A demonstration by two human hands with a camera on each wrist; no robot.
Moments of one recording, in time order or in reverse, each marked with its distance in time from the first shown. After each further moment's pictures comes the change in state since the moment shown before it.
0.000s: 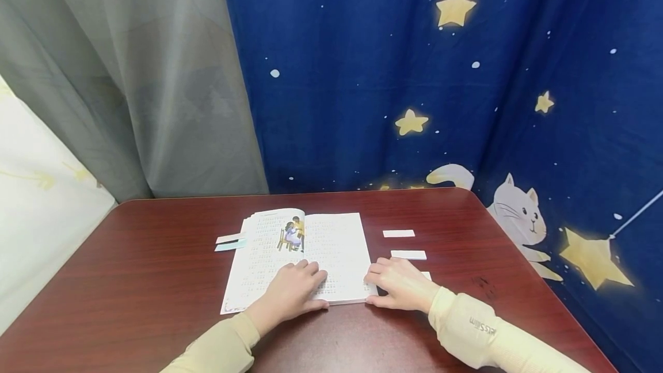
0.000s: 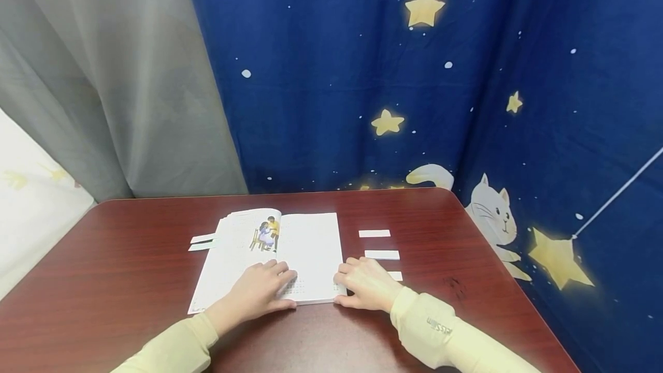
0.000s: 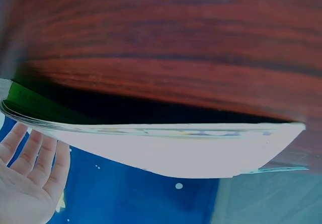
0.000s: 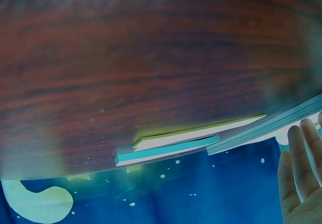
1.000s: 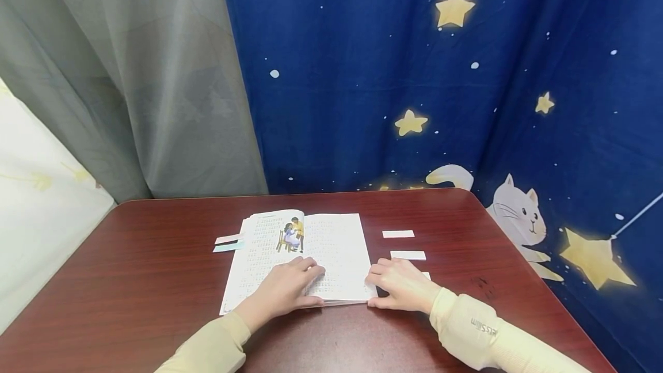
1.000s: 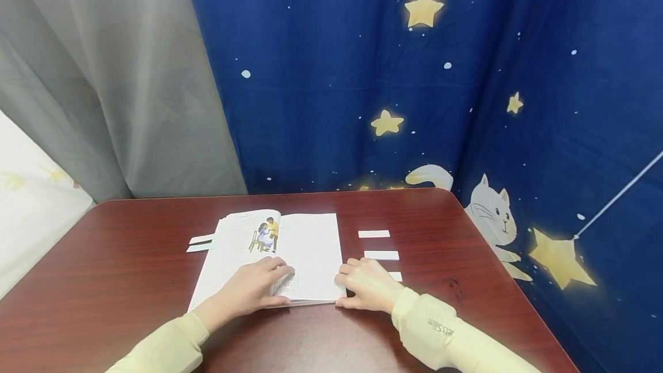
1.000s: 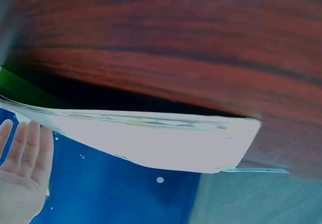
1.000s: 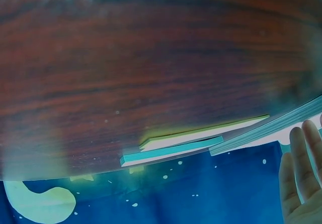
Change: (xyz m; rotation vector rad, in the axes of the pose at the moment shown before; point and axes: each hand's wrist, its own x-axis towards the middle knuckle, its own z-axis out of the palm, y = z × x) left_hand -0.004 -0.013 -0.004 -0.181 0.053 0.002; right_hand -0.003 0.003 0.005 -0.003 0.043 -0.024
